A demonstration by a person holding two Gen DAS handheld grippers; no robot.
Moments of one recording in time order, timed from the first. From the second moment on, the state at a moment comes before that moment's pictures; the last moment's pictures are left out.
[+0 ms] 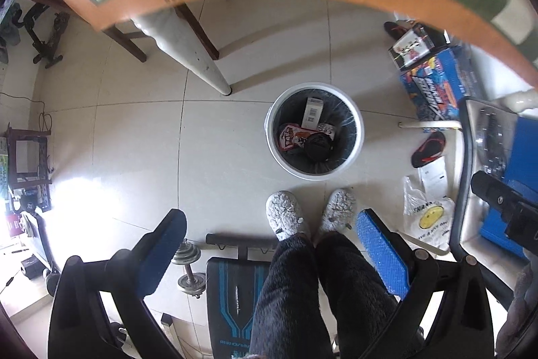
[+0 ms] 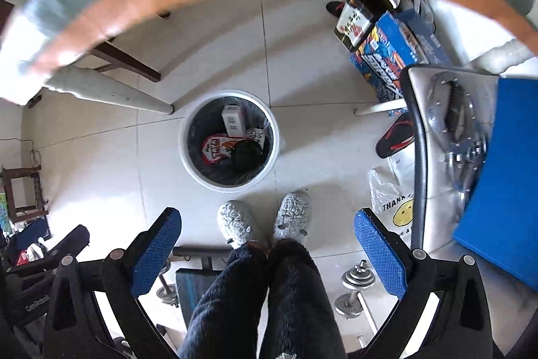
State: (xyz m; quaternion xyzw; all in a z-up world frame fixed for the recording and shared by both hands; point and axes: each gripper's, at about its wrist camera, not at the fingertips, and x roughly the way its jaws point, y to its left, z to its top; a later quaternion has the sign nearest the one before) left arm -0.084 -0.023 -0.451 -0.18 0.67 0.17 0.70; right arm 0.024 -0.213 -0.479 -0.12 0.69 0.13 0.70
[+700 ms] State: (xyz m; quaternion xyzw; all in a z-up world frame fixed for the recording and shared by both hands) left arm 0.044 0.024 -0.246 -0.09 0.54 0.22 0.81; right arm 0.125 -0.191 -0.230 -0.03 0.61 0.14 0.78
